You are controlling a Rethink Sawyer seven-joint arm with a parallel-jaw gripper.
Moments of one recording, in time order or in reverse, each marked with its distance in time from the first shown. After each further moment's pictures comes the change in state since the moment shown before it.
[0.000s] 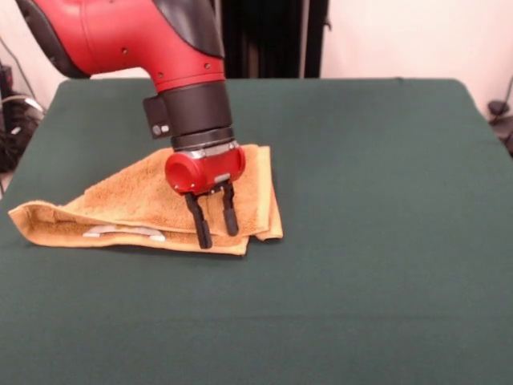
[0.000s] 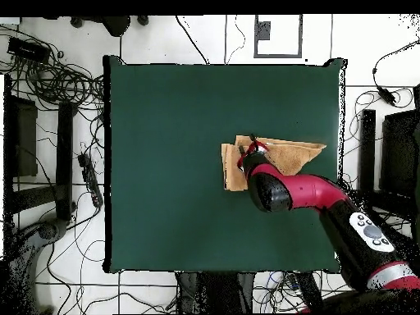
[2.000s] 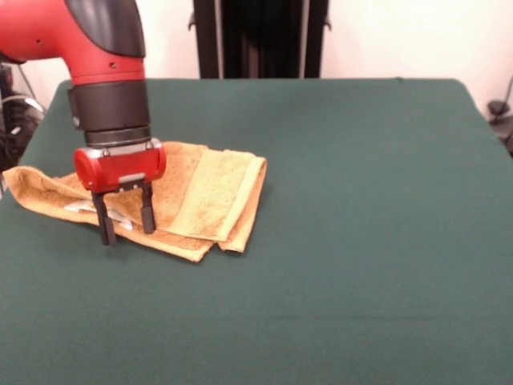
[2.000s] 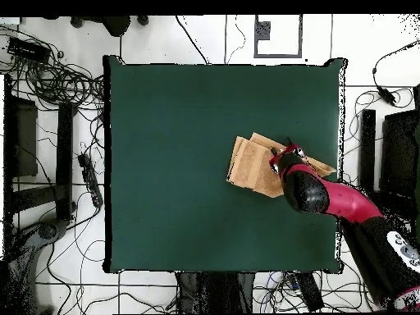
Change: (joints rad) arm -0.160 0.014 0.008 -0.030 0.145 0.071 0.000
